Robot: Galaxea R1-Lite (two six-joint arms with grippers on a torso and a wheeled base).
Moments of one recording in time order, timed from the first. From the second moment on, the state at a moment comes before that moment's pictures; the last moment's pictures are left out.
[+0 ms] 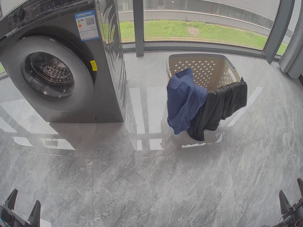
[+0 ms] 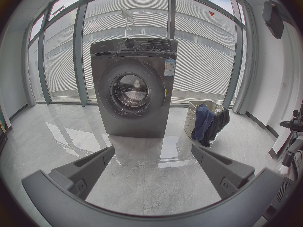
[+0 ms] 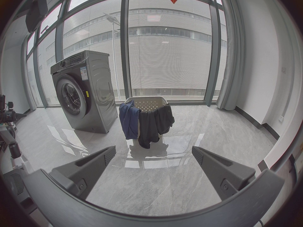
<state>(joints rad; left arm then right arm) -0.01 0.02 -0.02 0.00 0.00 -0.06 0.00 0.02 -0.02 0.00 0.02 -0.02</state>
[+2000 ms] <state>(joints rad) -0.01 0.02 -0.02 0.00 0.00 -0.06 0.00 0.02 -0.02 0.00 0.02 -0.02</state>
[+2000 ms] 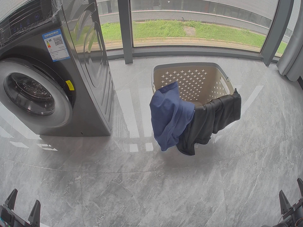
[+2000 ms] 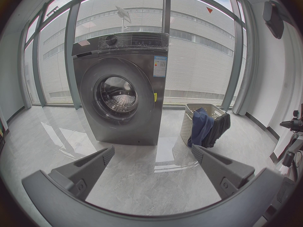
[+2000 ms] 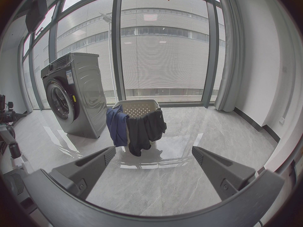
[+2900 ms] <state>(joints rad) -0.01 0.02 -0.02 0.00 0.00 -0.06 0.00 0.02 -0.02 0.00 0.02 -0.02</state>
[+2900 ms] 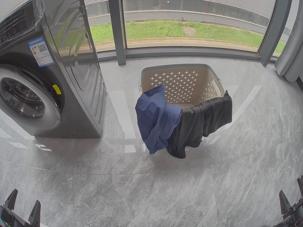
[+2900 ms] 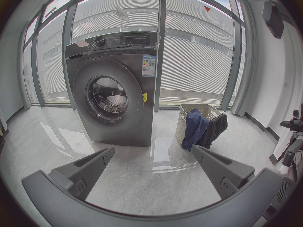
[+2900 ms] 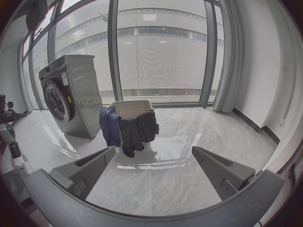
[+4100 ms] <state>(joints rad) -0.01 0.02 -0.02 0.00 0.00 -0.06 0.00 0.02 -0.02 0.00 0.02 -0.02</state>
